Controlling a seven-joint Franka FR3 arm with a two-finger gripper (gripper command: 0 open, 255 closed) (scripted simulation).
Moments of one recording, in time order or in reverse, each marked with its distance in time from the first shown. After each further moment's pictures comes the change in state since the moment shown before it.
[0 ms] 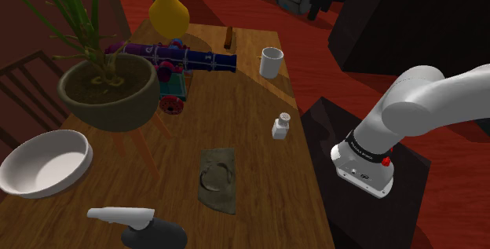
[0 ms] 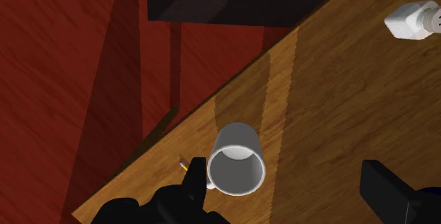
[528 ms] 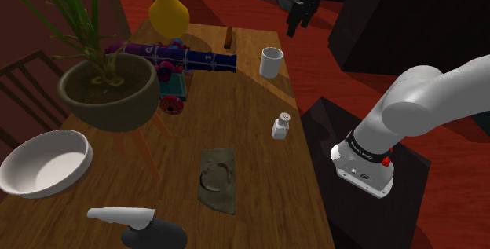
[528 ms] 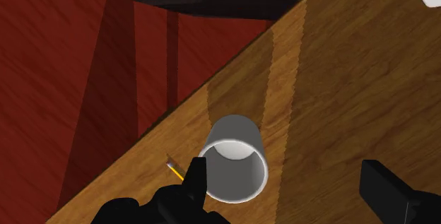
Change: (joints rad) arm 0.004 0.151 0.020 -0.067 0.000 0.198 0.030
